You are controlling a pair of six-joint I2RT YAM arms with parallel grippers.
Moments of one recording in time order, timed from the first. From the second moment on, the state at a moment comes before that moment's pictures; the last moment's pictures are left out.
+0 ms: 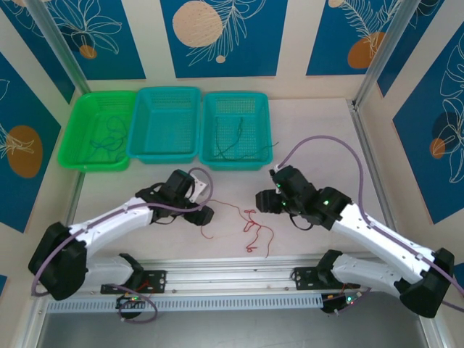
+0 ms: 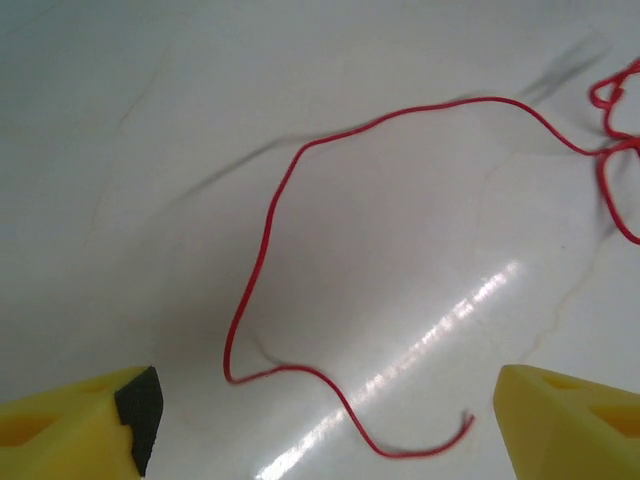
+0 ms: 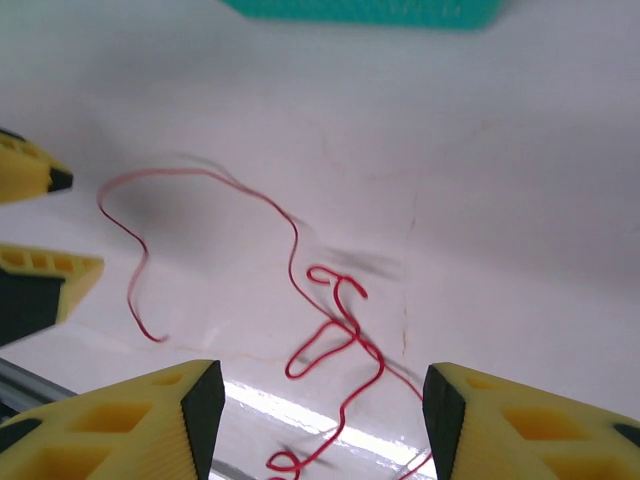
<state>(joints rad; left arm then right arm) -0.69 1.26 0.71 -0.48 0.13 -0.14 0.83 0.99 0.88 -0.81 0.10 0.63</state>
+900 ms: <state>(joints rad) -0.69 1.34 0.69 -0.34 -0.03 -0.21 0.83 1.63 0.89 -0.73 0.20 0.89</state>
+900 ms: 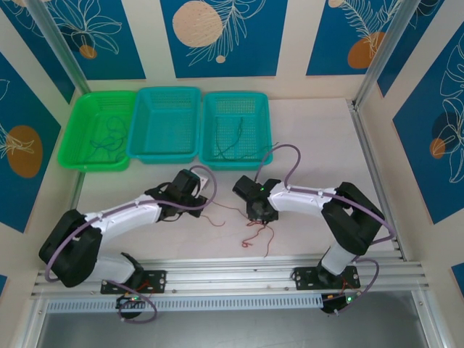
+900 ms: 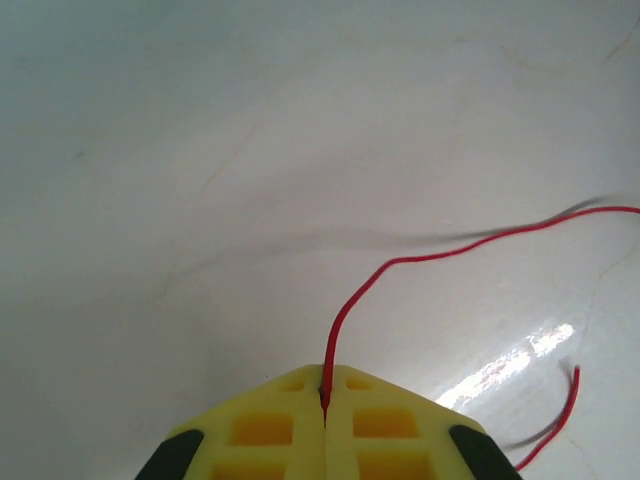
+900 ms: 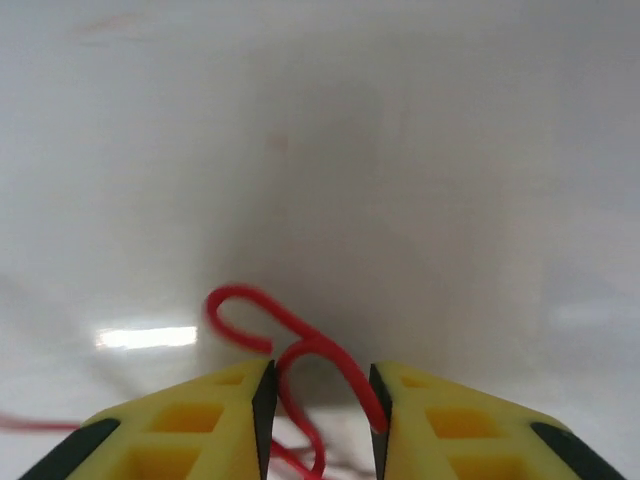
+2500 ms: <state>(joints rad) -0.37 1.44 1.84 -0.65 -0.34 0.18 0.72 1.09 0.93 -0.91 0.23 0.91</state>
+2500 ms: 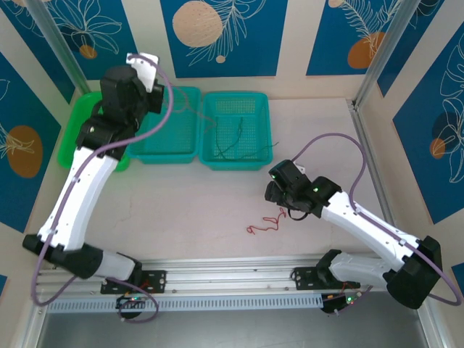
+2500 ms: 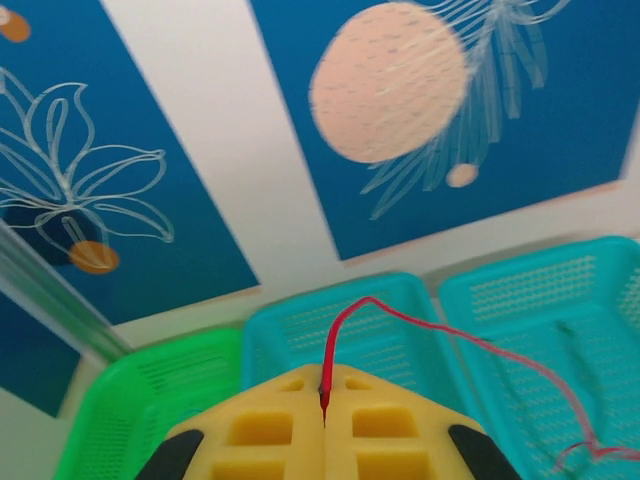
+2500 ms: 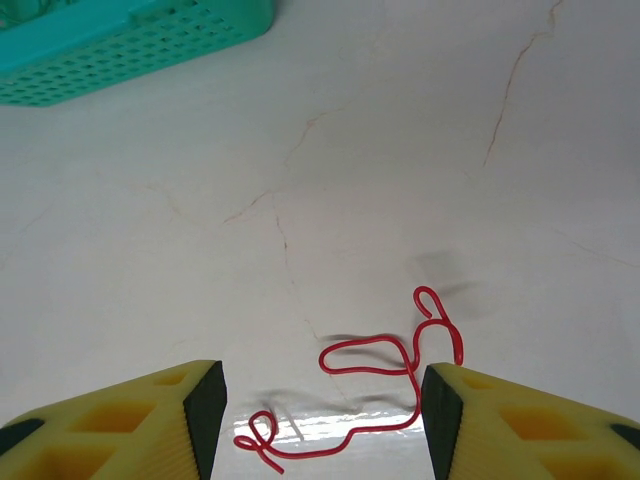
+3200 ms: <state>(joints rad) -0.13 1.85 1.71 -0.62 -0.11 -0.07 0.71 0.91 0.87 -0.96 0.21 0.92</state>
